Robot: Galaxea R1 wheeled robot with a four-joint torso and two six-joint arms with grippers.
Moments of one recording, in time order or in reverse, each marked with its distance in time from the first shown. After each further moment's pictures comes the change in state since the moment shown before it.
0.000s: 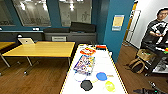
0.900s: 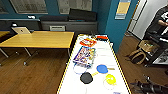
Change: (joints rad) left arm -0.022 -0.004 0.000 -0.002 -0.010 0.000; right arm 0.074 0.118 -0.184 0.035 -0.029 0.122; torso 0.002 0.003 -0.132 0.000
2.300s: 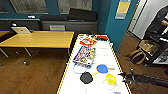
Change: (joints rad) left arm -0.001 -0.010 0.000 -0.023 -0.001 -0.007; right arm 0.095 0.345 -0.359 0.121 -0.053 0.003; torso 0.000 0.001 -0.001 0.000
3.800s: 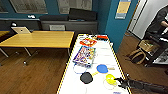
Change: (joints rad) left arm -0.008 0.001 0.000 -0.003 0.004 0.000; right arm -0.106 0.093 -0.077 -0.001 0.109 -0.011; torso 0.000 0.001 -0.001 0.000
